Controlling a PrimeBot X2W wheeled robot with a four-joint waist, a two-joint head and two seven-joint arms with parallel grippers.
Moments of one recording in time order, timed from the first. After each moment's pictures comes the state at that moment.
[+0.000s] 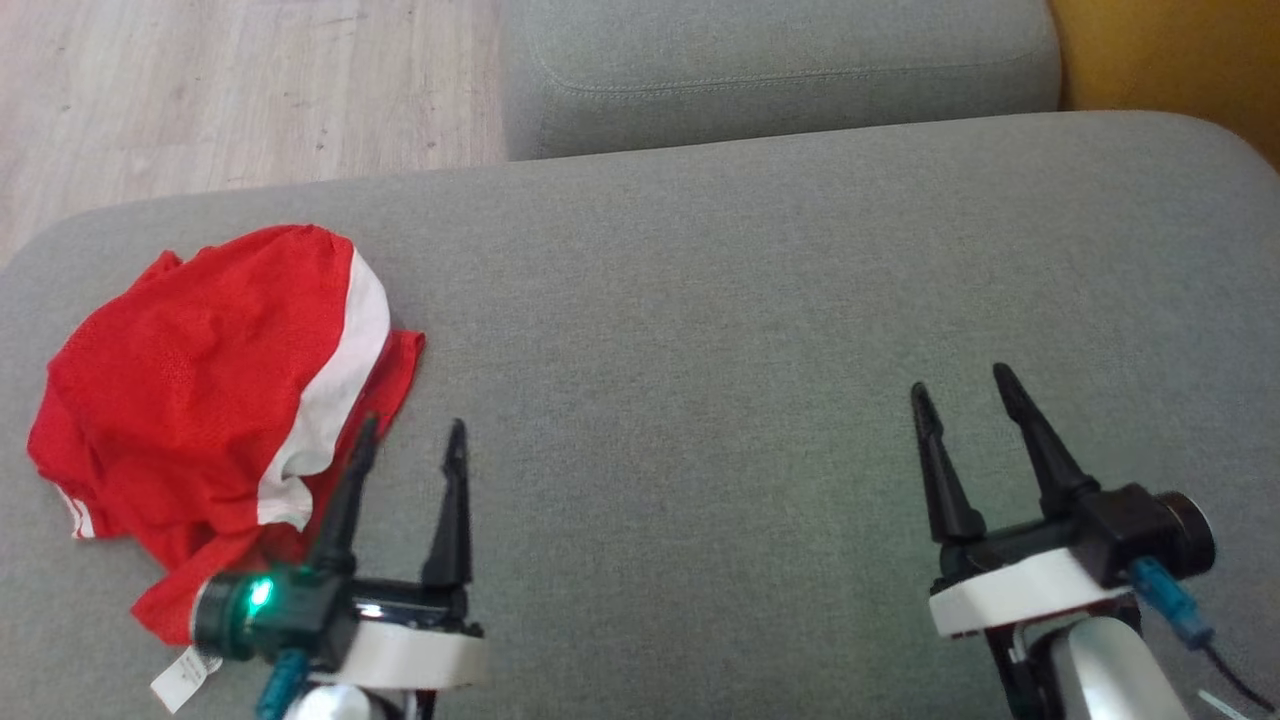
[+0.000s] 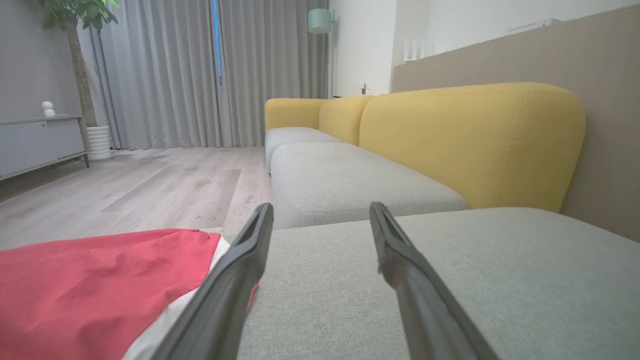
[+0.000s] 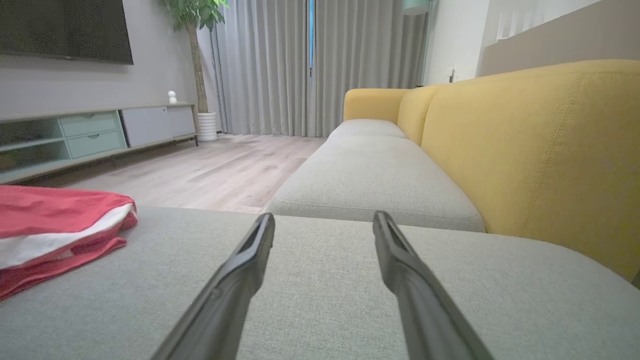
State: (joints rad) left arm -0.01 0.10 -0.26 0.09 -0.16 0.03 -0.24; right arm -0.03 -0.04 0.11 0.16 0.01 0.13 -0.24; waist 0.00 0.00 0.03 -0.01
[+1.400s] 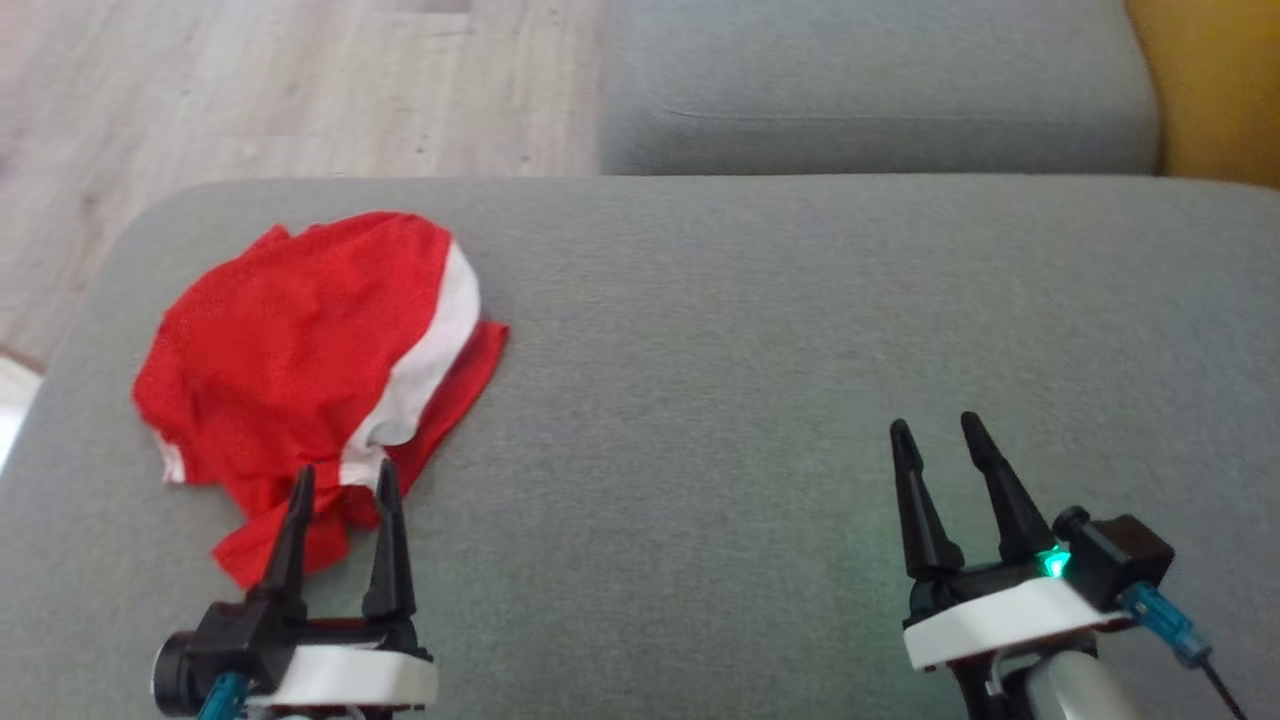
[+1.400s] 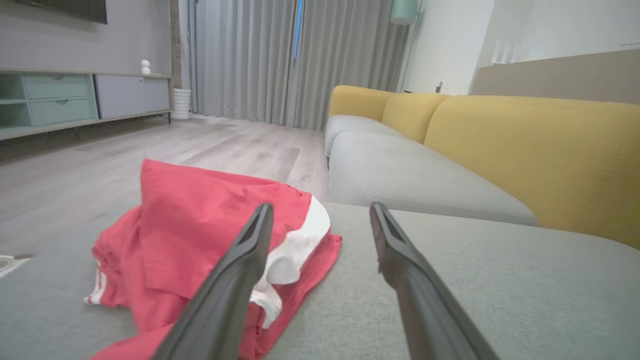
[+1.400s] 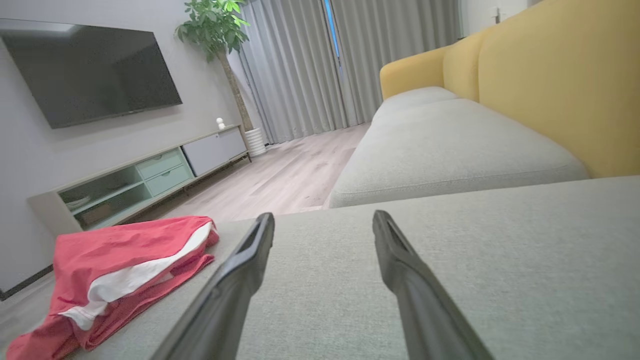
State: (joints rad) left arm 0.03 0.05 -0.10 0.19 -0.22 -0.05 -0.25; right arm 0.00 -0.04 0.19 0.21 0.29 0.13 -0.25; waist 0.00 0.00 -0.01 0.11
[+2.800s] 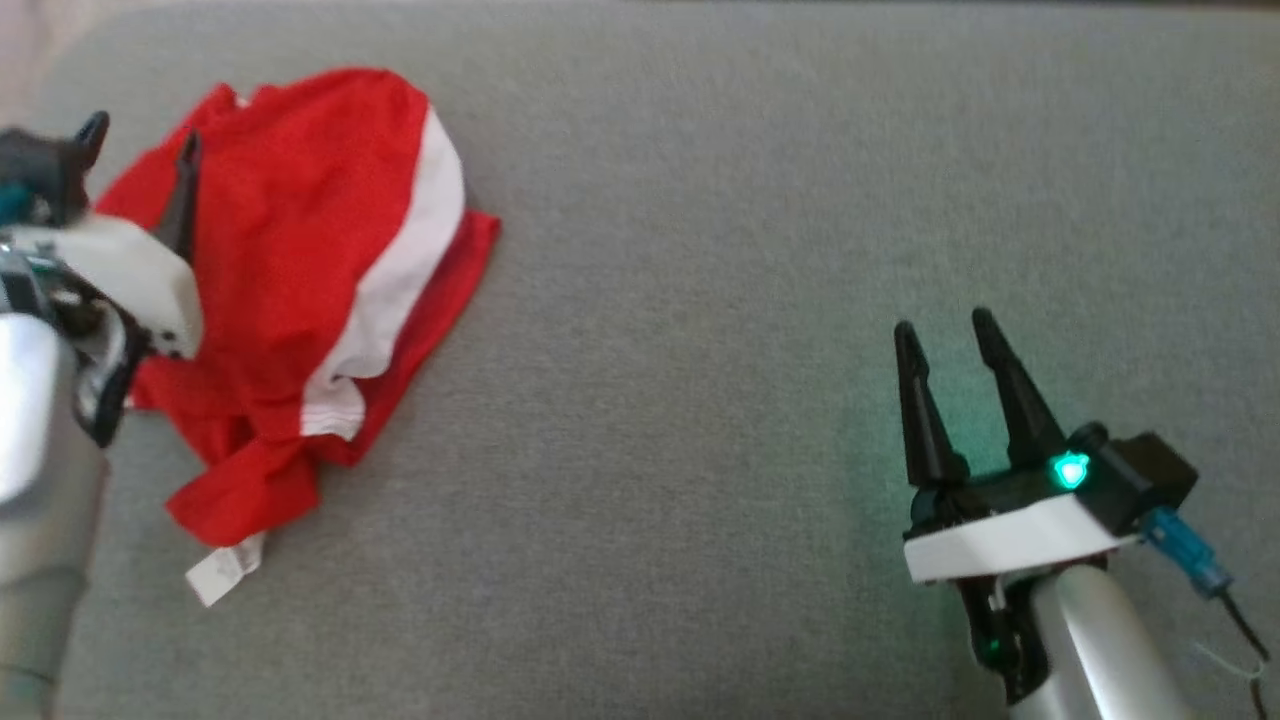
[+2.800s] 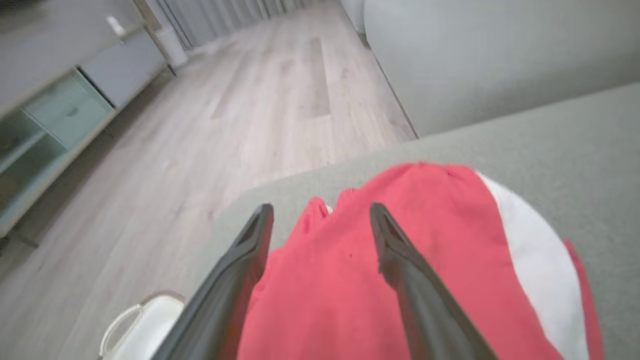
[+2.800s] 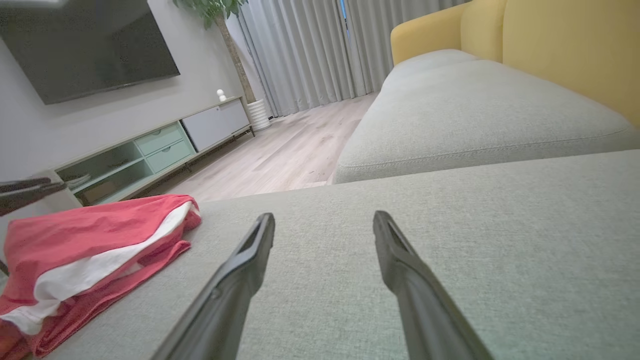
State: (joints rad) left arm -0.72 0.43 -0.25 0.63 -0.24 -0.13 0.10; right arm -0.11 -0.05 0.19 0.16 0.25 0.13 -0.25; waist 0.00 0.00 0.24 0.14
